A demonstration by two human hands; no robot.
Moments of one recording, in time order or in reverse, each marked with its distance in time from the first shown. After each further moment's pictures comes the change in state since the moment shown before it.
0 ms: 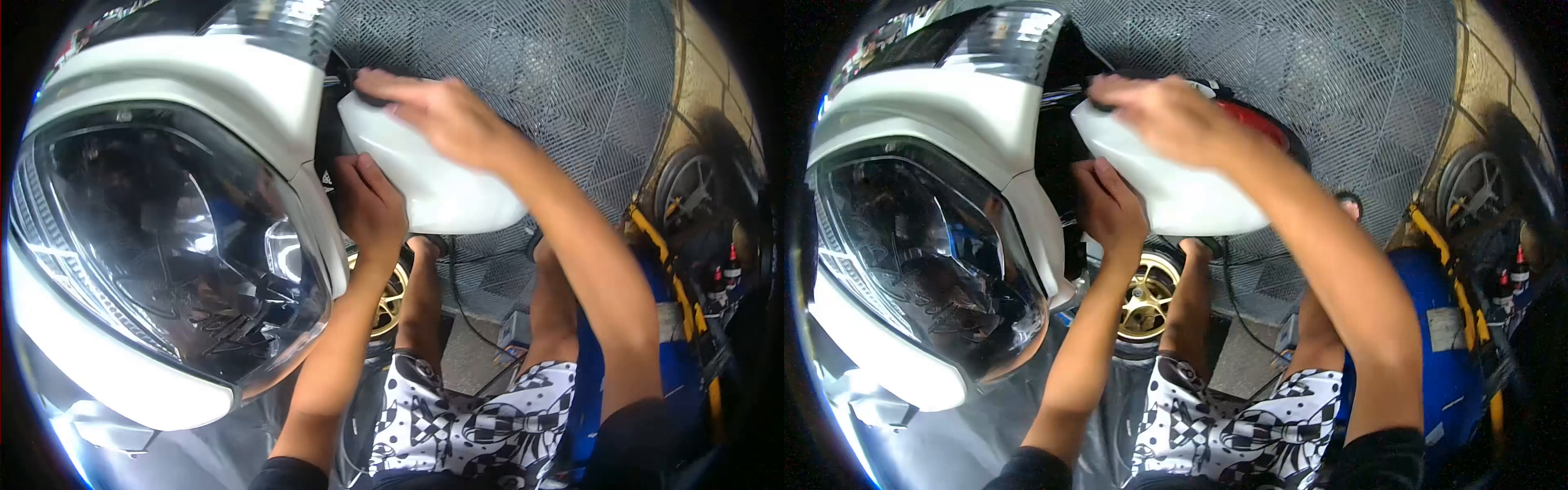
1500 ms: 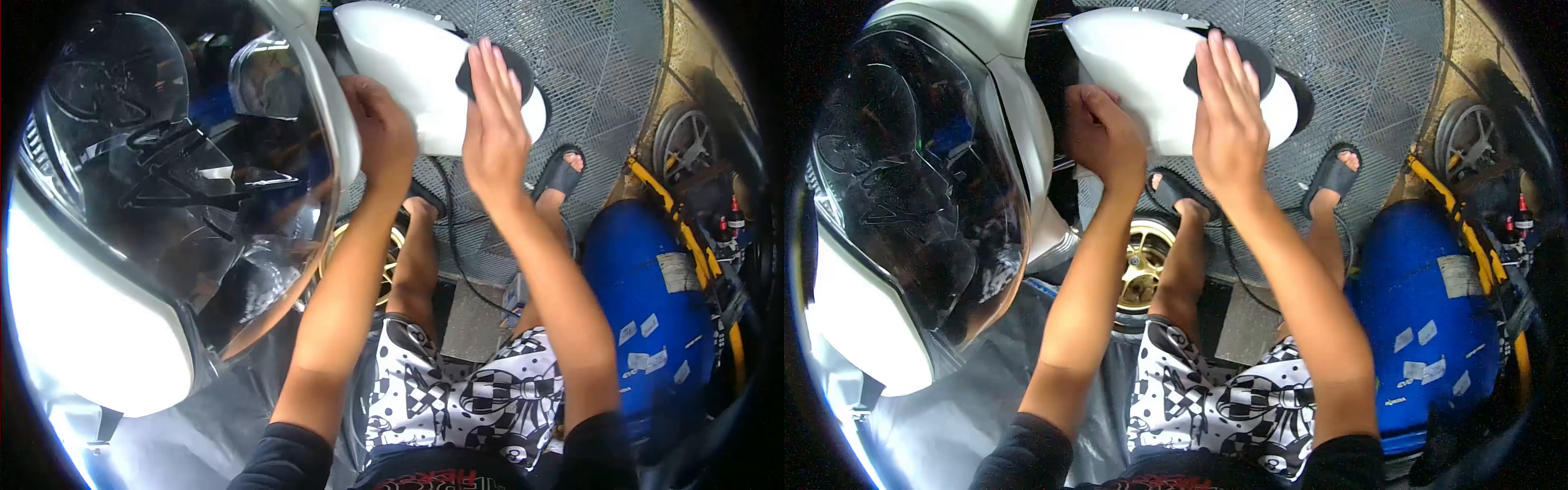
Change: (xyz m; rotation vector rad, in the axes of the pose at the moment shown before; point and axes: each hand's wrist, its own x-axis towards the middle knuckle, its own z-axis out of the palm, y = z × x) left_hand -0.005 0.055 0.037 -0.432 0.091 0.180; right_hand -0.116 0.028 0.033 -0.620 0.886 -0.017
